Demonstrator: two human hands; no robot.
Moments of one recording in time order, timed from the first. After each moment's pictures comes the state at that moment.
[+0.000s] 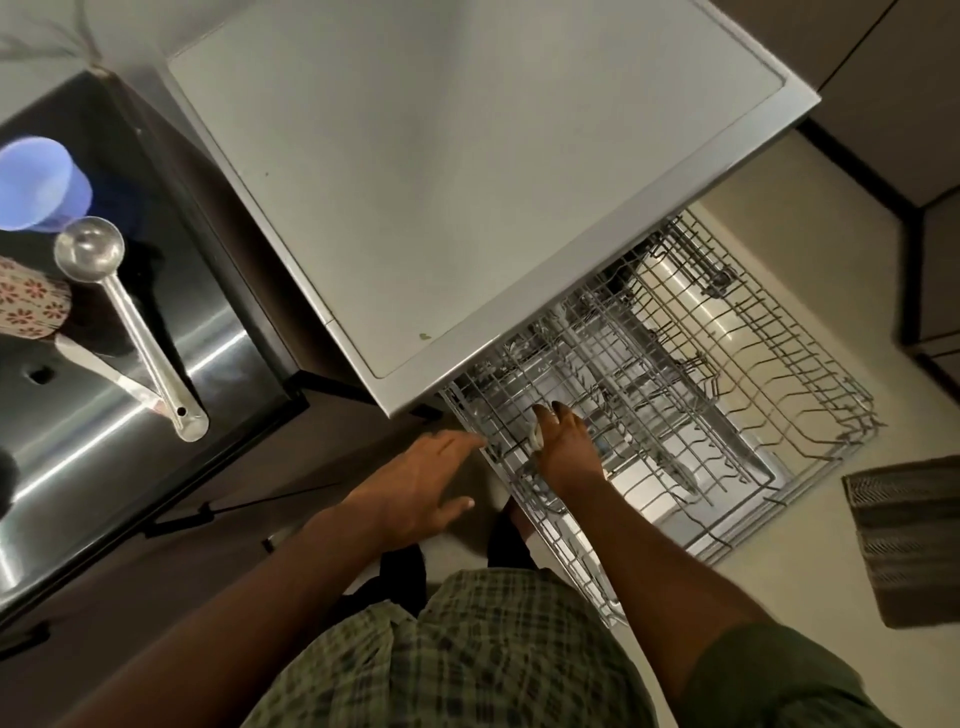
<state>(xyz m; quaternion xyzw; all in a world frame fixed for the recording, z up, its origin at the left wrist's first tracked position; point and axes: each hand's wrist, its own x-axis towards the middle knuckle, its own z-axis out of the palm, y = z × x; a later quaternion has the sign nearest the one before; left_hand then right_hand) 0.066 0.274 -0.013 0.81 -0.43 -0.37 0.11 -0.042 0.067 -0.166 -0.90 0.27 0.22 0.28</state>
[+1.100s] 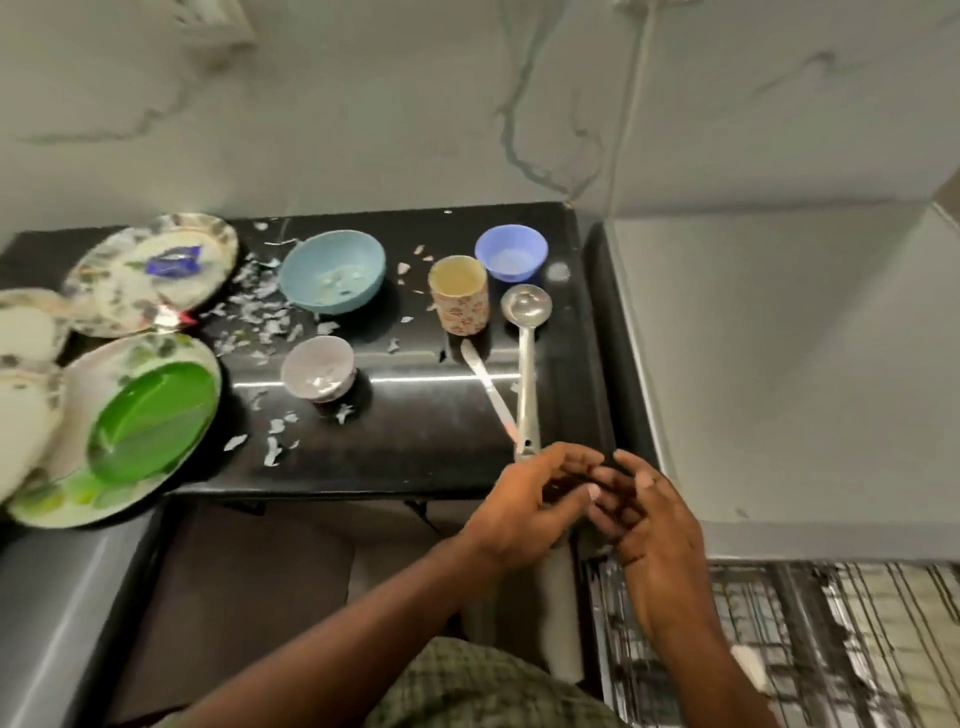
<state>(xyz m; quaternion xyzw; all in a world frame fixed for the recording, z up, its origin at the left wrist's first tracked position) 0.110 0.424 0.090 0.79 -0.10 -0.11 0.60 0.077 0.265 0.090 -0.51 0.21 0.03 0.84</state>
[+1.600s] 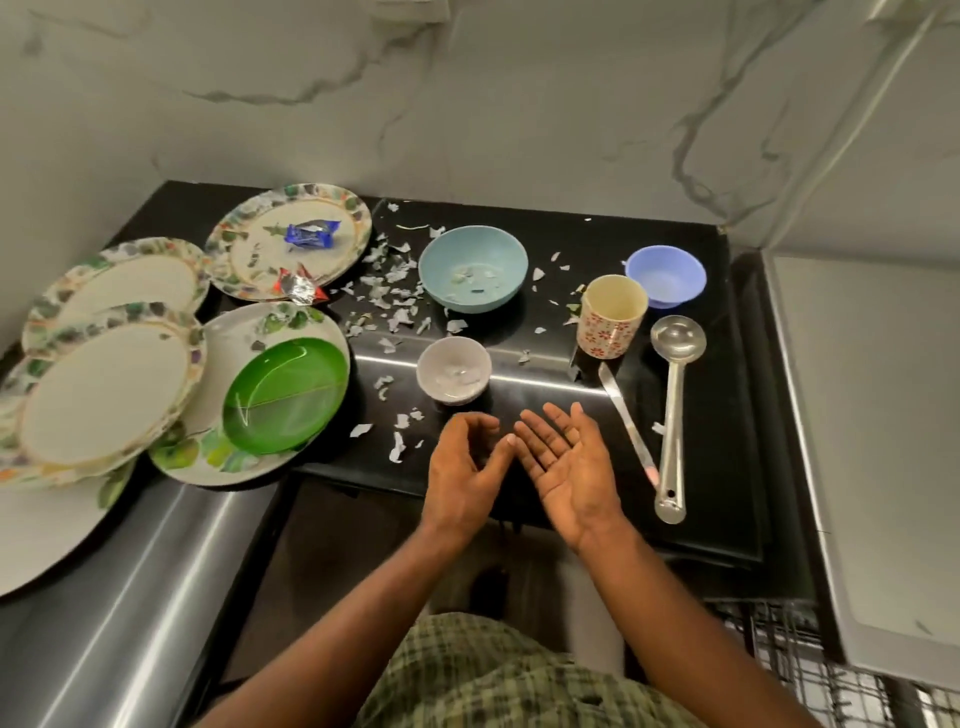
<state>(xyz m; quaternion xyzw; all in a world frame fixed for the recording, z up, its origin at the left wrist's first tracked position) 0.131 0.624 0.065 0.81 0.17 0.11 0.55 0.181 0.488 0.077 -0.37 0.23 0.25 0.87</state>
